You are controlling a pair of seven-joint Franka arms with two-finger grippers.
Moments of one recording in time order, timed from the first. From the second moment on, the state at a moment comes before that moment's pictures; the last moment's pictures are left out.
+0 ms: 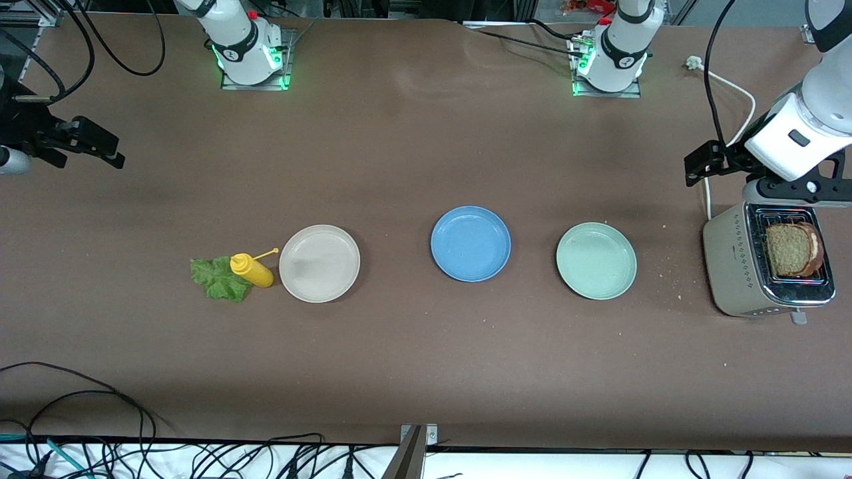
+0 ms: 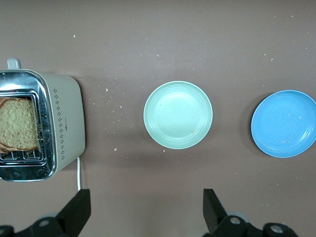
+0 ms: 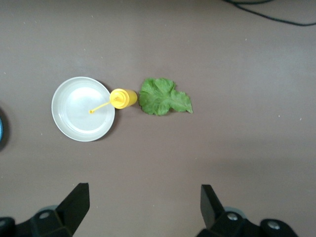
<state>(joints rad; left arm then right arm) -0.07 0.10 -0.04 -1.49 0.04 1.53 -0.08 0.07 0.01 -0.05 -1.56 0.04 1.60 0.03</state>
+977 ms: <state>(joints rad) -0.06 0.10 -0.04 -1.49 0.04 1.53 -0.08 0.08 0.04 -0.05 -1.54 0.03 1.60 0.04</state>
